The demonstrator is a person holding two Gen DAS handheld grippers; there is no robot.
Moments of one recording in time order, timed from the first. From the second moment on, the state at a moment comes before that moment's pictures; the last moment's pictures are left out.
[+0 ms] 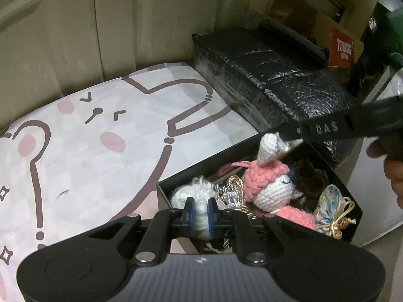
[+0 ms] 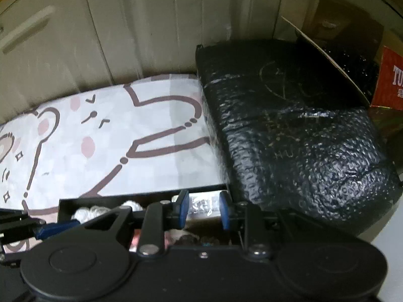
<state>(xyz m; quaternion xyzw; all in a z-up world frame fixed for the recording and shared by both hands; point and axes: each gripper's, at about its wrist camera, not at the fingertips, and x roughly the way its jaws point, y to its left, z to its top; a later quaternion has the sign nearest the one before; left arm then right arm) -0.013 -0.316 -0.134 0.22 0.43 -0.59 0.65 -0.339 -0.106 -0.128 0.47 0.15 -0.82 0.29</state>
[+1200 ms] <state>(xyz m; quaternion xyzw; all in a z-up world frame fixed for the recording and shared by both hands) -0.024 -0.258 -0.061 0.16 0.43 -0.55 0.69 -0.283 -0.051 -0.049 0.44 0.14 -0.82 0.33</state>
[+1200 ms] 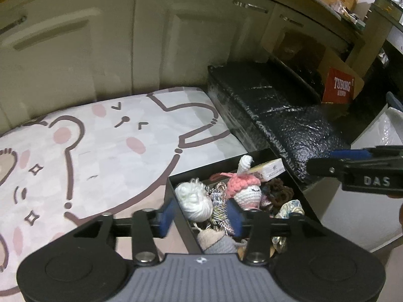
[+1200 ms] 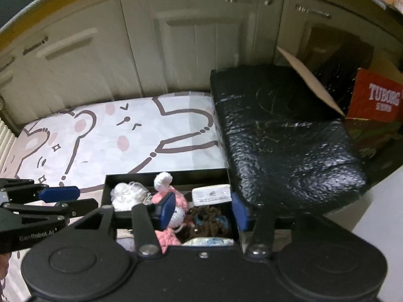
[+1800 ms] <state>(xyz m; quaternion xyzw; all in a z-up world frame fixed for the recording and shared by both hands) -0.047 -0.204 -0.019 0.13 0.41 -0.54 0.72 -0.233 -0.008 -0.017 0.41 0.16 -0.84 0.32</state>
